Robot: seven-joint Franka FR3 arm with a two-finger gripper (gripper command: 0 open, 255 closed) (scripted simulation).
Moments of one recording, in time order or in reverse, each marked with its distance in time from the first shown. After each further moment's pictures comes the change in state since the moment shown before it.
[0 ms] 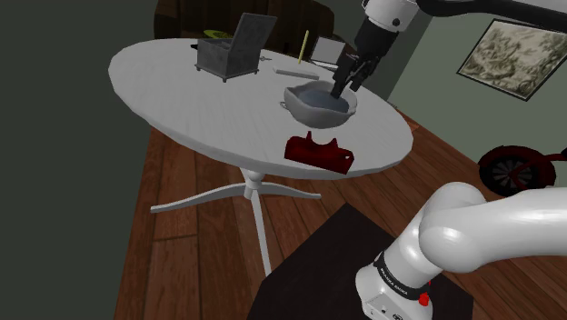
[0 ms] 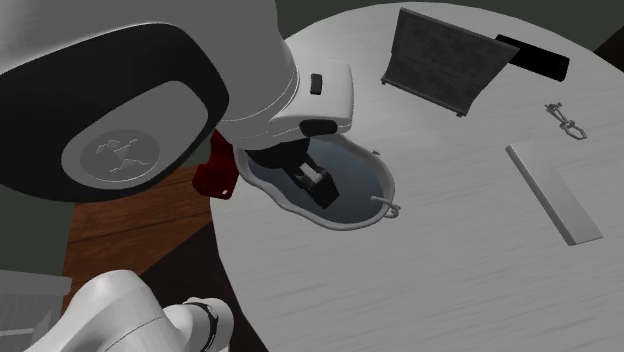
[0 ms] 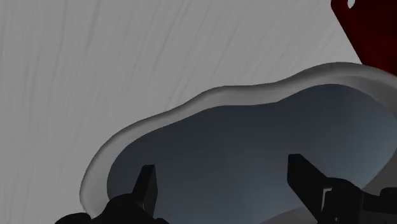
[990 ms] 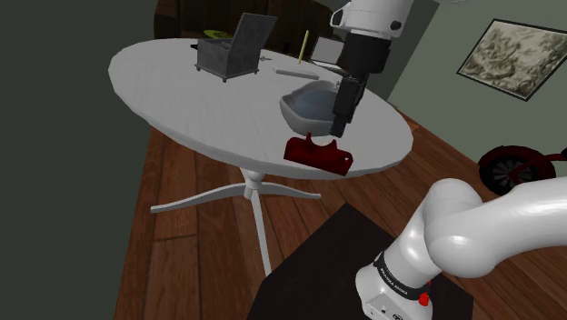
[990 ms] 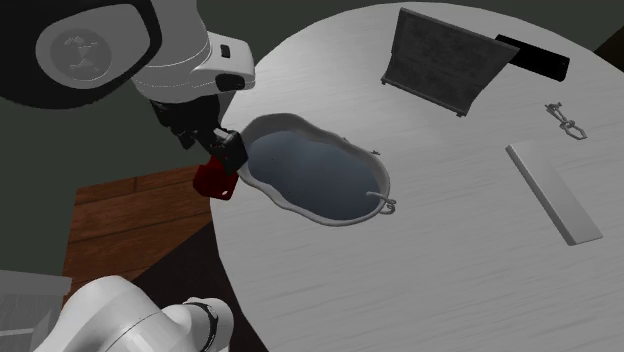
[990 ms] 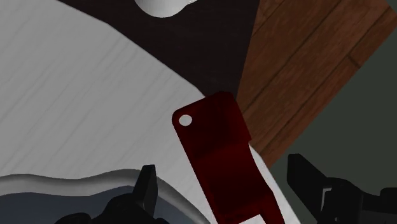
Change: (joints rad) arm 0.182 0.056 0.108 0.053 0.228 -0.277 -0.017
